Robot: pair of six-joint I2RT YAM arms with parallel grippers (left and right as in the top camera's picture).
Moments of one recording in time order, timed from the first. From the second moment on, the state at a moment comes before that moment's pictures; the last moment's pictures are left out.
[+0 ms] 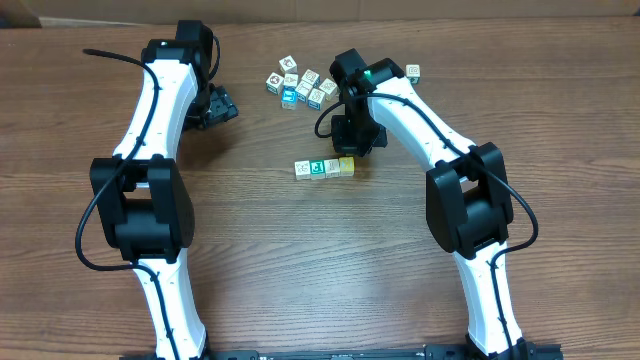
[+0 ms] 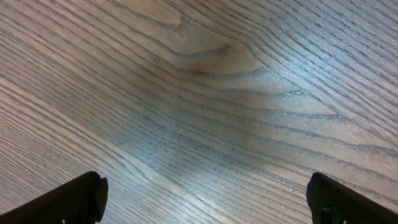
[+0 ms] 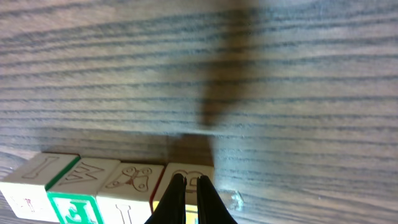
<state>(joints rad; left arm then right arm) -0.04 2.23 1.96 -1.21 -0.20 -0.58 0.45 2.35 2.01 -1.18 -0.12 0.38</state>
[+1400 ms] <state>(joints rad) -0.04 2.23 1.96 -1.21 -0.20 -0.58 0.41 2.35 2.01 -1.25 -0.11 0.38</state>
